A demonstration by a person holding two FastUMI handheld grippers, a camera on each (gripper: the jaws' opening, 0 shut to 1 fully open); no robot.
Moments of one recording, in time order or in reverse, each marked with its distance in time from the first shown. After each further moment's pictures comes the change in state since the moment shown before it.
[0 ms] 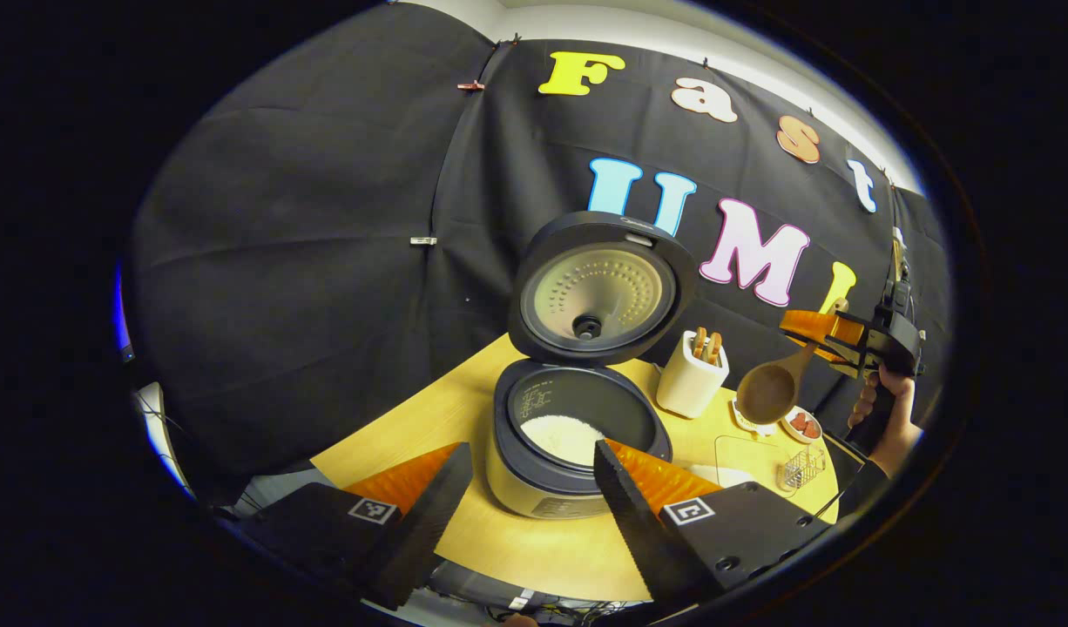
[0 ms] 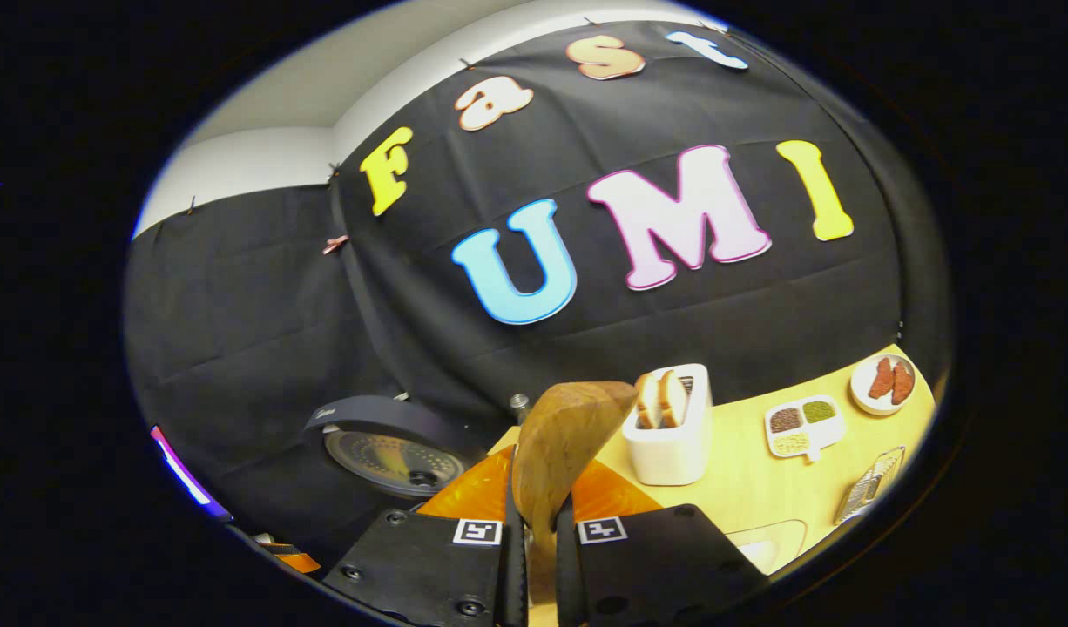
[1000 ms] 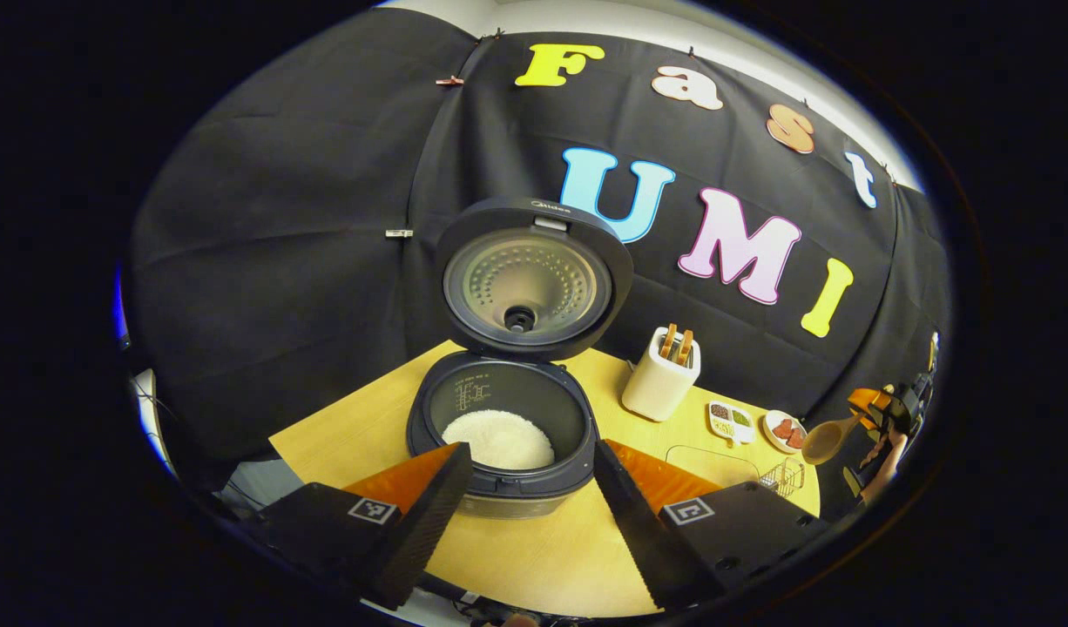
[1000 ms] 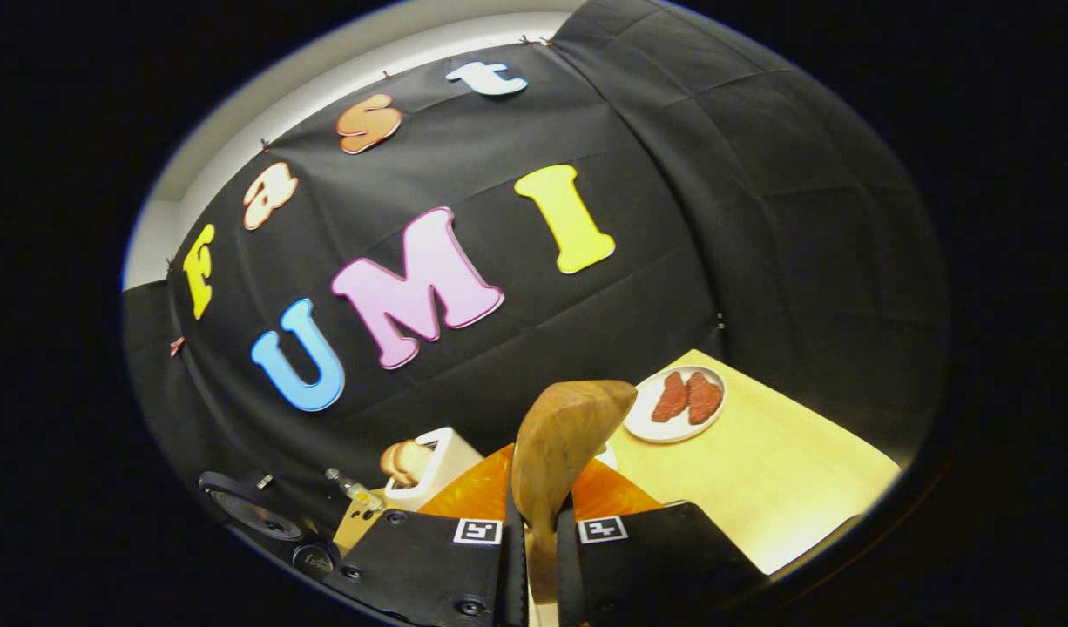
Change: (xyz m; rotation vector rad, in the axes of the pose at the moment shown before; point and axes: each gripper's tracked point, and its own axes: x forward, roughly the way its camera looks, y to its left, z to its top) left arm 0.024 -0.097 -0.006 -0.011 0.028 0.021; right arm -0.103 -0.321 0.061 0.185 -0.179 -0.529
